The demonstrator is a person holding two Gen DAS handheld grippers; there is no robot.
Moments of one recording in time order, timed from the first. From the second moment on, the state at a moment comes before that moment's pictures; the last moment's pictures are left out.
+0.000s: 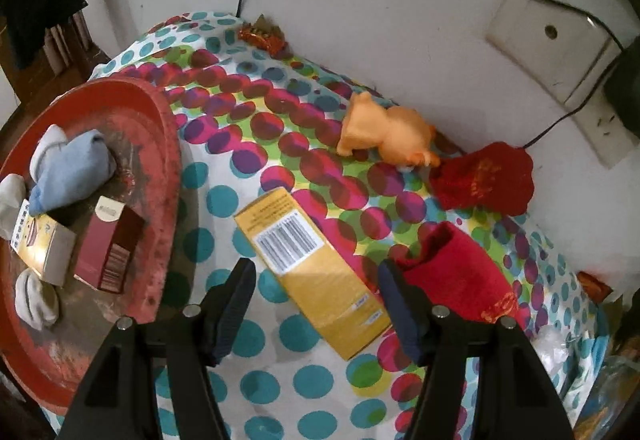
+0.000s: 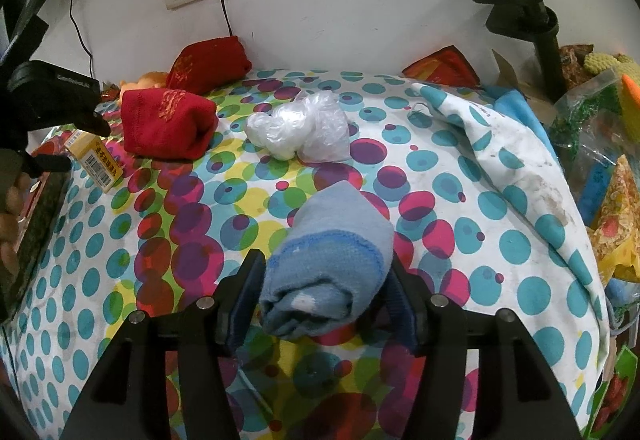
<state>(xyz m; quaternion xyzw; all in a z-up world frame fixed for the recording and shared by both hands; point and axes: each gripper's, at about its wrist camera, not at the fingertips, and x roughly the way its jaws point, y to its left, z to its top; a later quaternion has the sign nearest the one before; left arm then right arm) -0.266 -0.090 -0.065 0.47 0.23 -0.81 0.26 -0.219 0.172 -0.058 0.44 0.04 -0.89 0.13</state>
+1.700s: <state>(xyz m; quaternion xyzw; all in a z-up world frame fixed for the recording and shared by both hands) -0.211 -0.054 -0.094 0.44 0.04 -0.90 0.06 -0.219 0.167 -0.058 0.44 0.06 -0.89 0.13</state>
